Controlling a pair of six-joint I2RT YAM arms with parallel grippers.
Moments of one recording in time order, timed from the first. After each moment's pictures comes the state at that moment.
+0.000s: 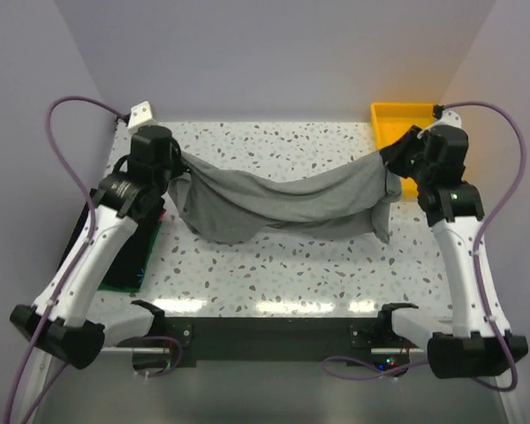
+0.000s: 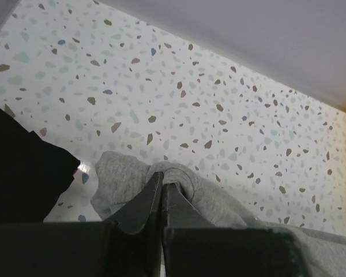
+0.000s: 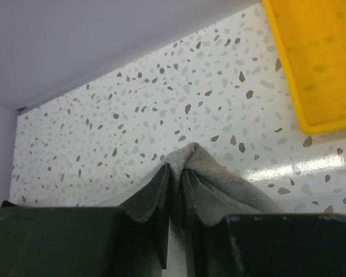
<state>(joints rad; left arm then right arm) -0.43 1.13 1.36 -0.72 -0.51 -0.59 0.03 1.06 1.31 -0.59 -0.02 0.50</state>
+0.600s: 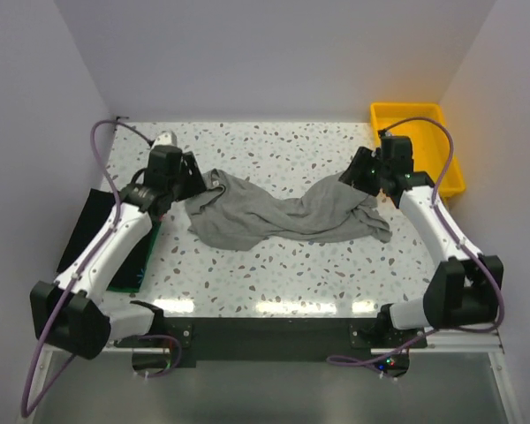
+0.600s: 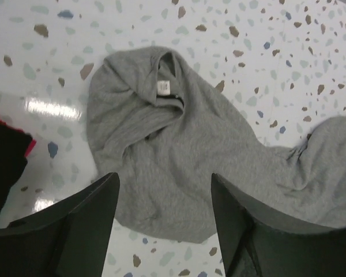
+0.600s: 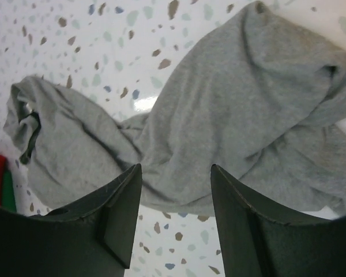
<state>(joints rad) -0.31 1.33 1.19 -0.56 -0.20 -0.56 0.07 1.47 1.18 -0.48 -0.17 0.51</state>
